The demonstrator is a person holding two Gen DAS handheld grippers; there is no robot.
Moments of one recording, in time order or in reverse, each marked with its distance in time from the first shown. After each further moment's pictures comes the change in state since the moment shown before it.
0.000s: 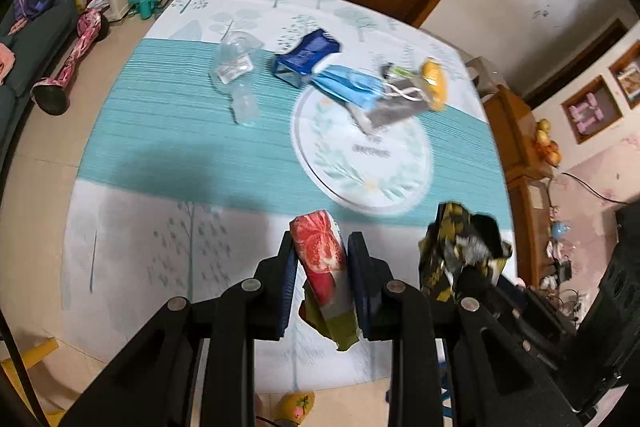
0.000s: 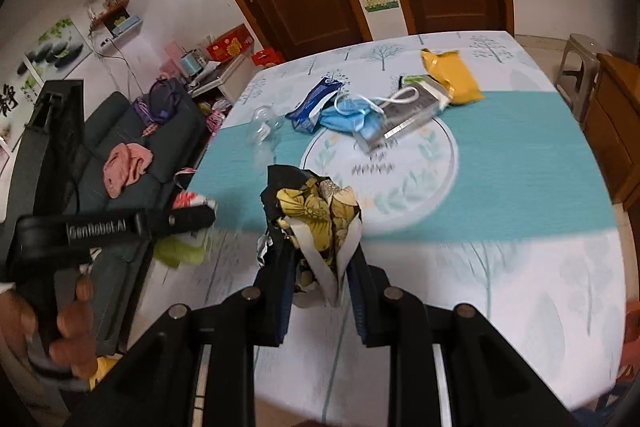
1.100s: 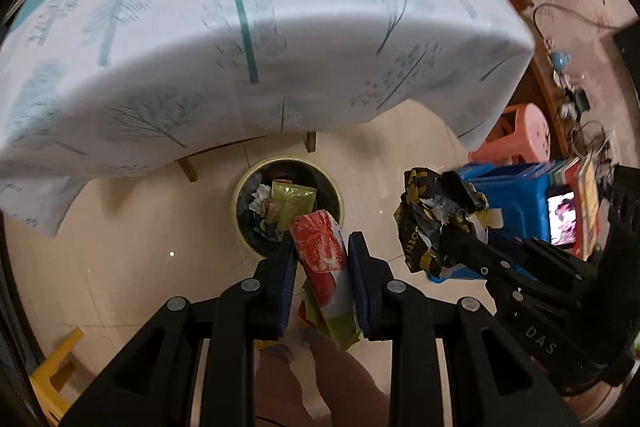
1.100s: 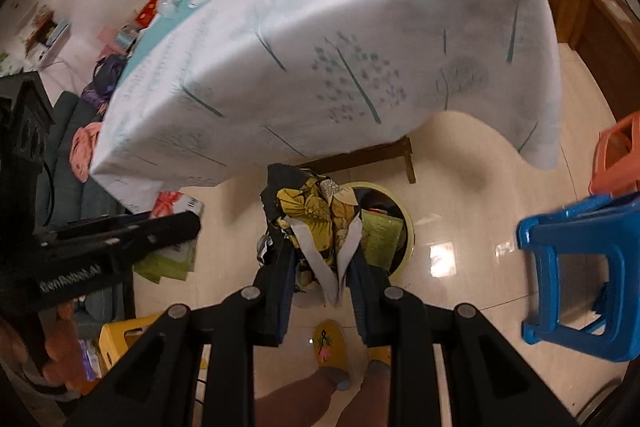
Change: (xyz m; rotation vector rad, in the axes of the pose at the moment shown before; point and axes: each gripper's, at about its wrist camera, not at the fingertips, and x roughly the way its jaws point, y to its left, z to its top) left arm 0.087 -0.074 -0.280 0.314 0.326 0.040; right arm -0.050 -0.087 -0.273 0.280 0.232 -0.116
